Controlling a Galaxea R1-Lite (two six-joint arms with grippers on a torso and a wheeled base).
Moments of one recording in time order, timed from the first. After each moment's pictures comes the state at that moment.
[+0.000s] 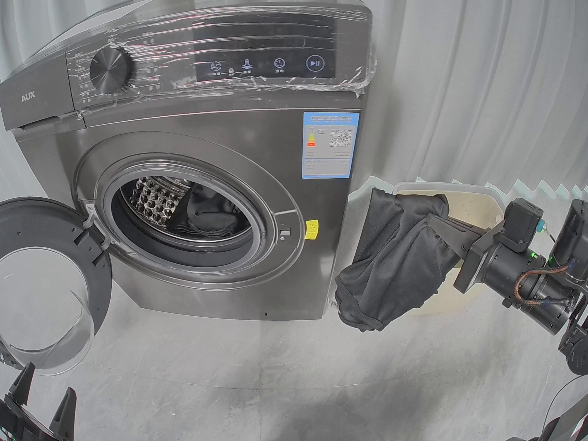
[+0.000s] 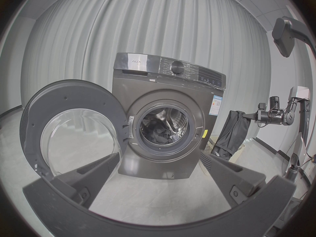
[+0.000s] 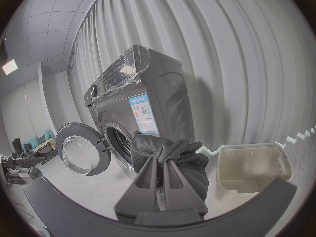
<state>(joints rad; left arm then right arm) 0.00 0.02 -0.02 -0.07 -0.09 -0.13 0.59 1.49 -0.44 -1.10 -0.01 0.09</state>
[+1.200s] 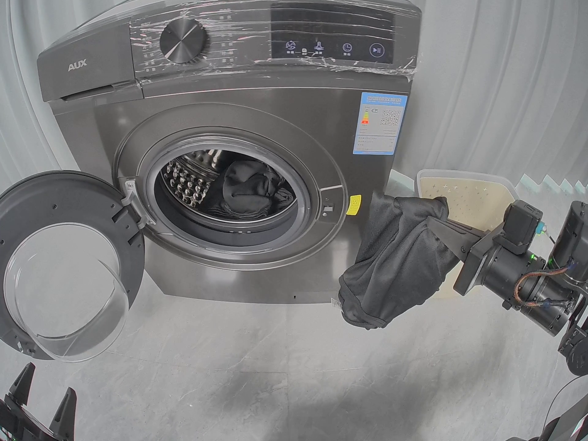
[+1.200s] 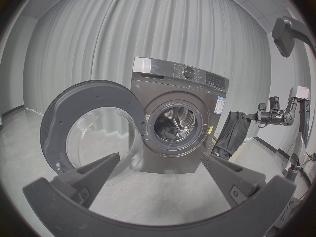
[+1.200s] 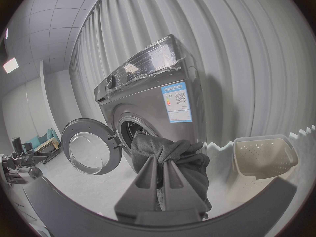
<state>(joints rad) 0.00 0.02 -0.02 -0.07 -0.09 -0.13 0.59 1.49 -0.43 -1.10 -0.01 0.09</state>
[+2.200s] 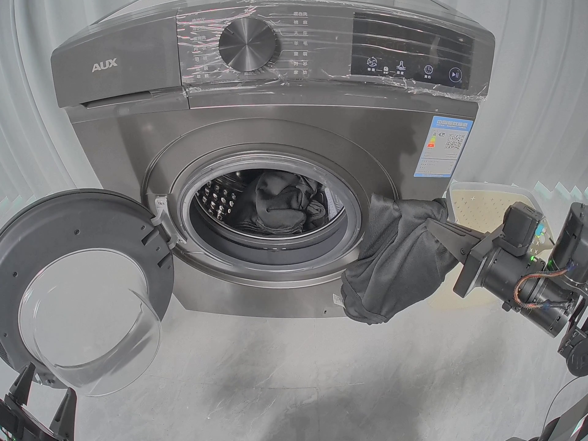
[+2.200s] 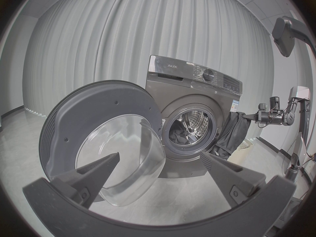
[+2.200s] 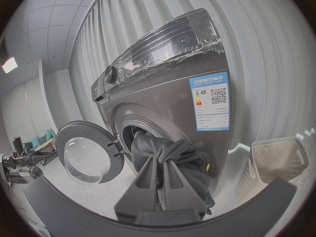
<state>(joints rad) 0.00 0.02 -0.02 -0.07 -0.09 -0.13 0.59 1.49 -0.43 -1.10 -0.01 0.09</state>
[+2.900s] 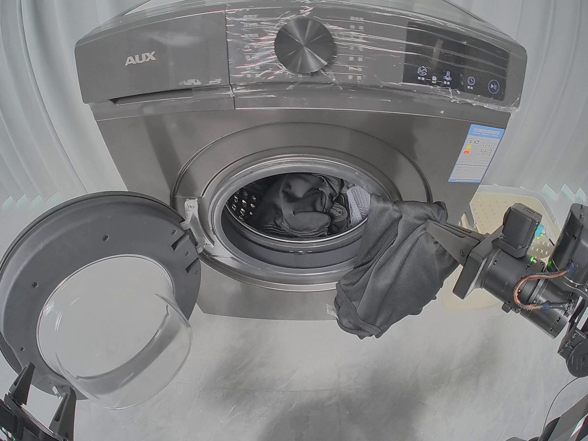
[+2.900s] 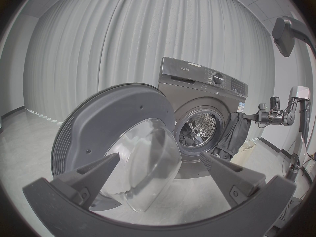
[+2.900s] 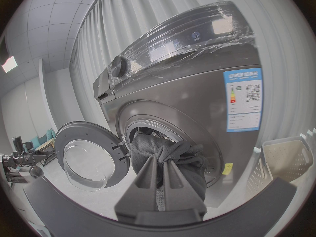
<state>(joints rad) 0.00 0.02 -0.02 -0.07 -0.08 -0.13 0.59 1.49 -0.42 -1.10 -0.01 0.09</state>
